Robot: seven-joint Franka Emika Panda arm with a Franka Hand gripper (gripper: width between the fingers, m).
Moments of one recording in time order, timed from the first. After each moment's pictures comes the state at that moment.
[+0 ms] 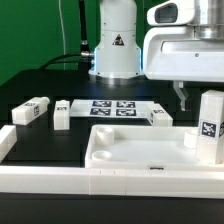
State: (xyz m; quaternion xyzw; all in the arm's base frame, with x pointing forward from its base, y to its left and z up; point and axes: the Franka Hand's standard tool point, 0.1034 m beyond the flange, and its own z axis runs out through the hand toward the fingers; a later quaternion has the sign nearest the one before) arm 0.628 0.104 0.105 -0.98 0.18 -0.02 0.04
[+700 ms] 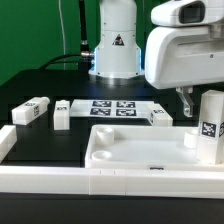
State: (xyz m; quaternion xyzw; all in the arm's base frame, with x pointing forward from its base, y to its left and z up) arm 0.628 0.106 0.105 -0.98 -0.17 -0.03 0.03
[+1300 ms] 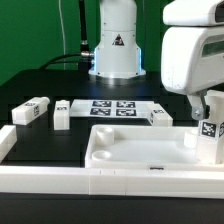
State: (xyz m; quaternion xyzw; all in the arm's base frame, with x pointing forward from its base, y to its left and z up) arm 0.627 0.105 0.105 -0.94 -0.35 -0.03 0.02
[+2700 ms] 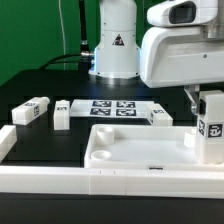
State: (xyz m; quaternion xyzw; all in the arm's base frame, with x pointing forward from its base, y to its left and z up) arm 0.629 0.099 0.104 -1.00 -0.02 -0.02 0.03
